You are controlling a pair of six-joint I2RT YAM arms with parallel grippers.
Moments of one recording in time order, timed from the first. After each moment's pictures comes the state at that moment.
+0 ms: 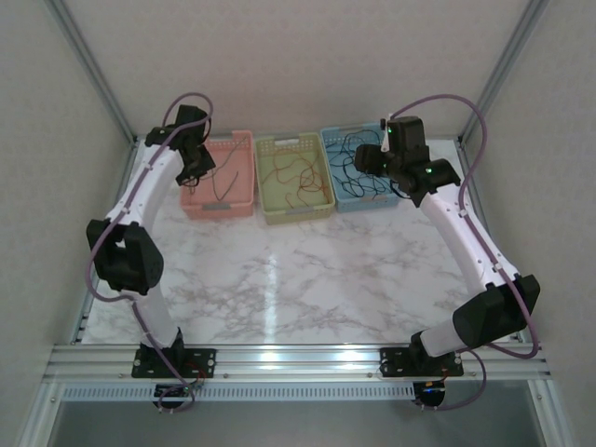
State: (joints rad) left arm -0.18 1.88 1.85 -1.09 -0.25 -0.65; right arm 0.37 1.47 1.53 -0.70 0.08 0.31
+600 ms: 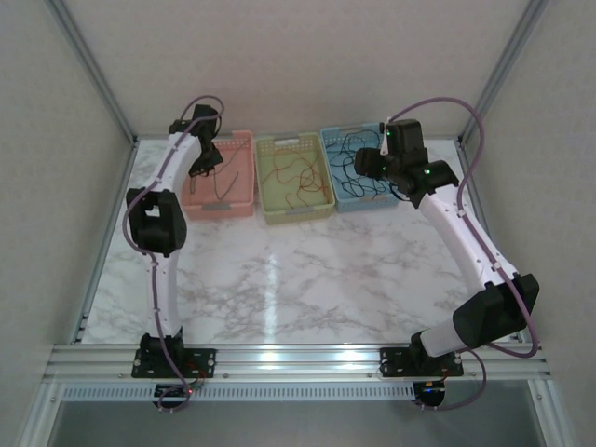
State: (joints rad) left arm -0.15 2.34 2.22 -1.11 -0.27 -0.61; right arm 0.37 1.47 1.51 -0.71 0.08 0.30
